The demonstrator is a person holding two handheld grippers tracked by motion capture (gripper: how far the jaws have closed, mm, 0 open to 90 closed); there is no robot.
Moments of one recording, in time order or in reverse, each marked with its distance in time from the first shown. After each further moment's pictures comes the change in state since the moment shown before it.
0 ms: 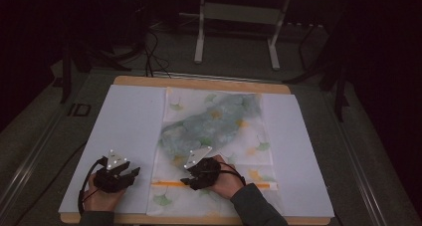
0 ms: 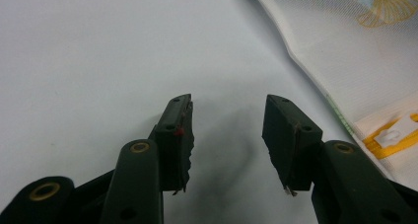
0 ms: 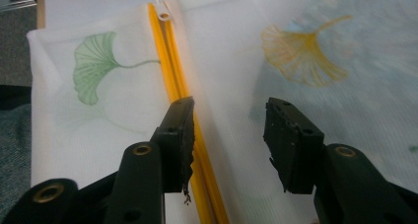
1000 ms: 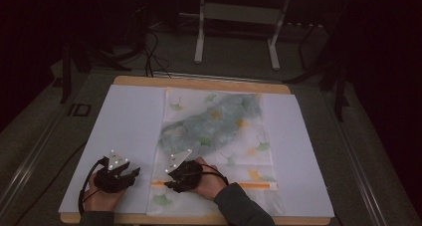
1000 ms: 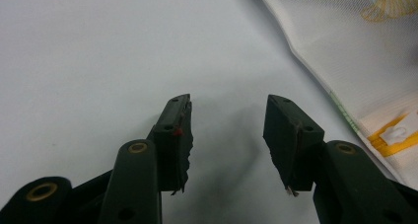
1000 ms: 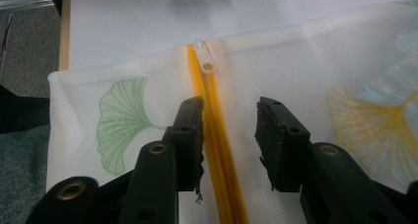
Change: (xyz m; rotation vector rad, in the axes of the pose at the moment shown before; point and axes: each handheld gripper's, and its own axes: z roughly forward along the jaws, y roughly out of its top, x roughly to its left) left arm -0.002 0.000 0.002 0.008 0.013 0.016; right arm 0.018 0.029 0.036 0.001 0.065 -0.047
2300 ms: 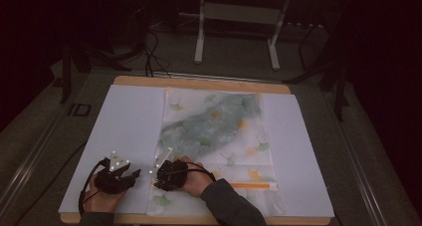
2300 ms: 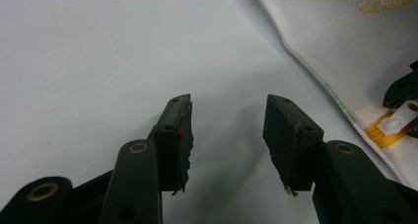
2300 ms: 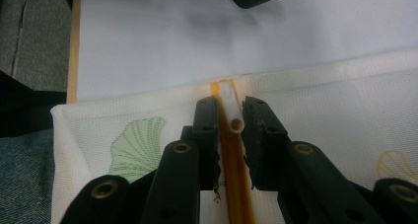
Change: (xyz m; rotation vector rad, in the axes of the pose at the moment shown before) left arm -0.003 -0.001 0.000 0.011 0.000 0.015; right arm 0.005 0.030 0.025 0.088 0.065 -0.036
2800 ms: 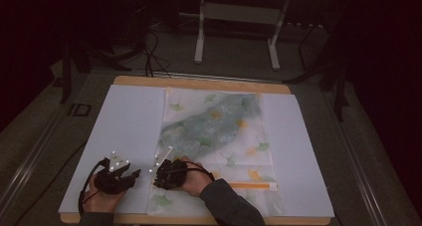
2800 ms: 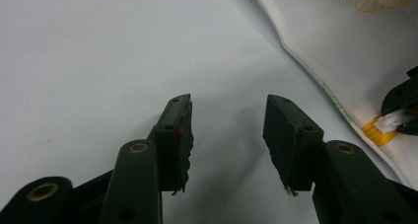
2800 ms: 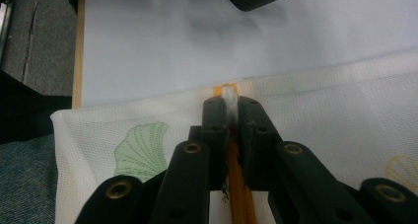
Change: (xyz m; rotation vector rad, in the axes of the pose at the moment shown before) left arm 0.000 0.000 -0.001 -0.002 -0.006 0.000; right arm -0.002 0.000 0.002 -0.013 0.025 0.021
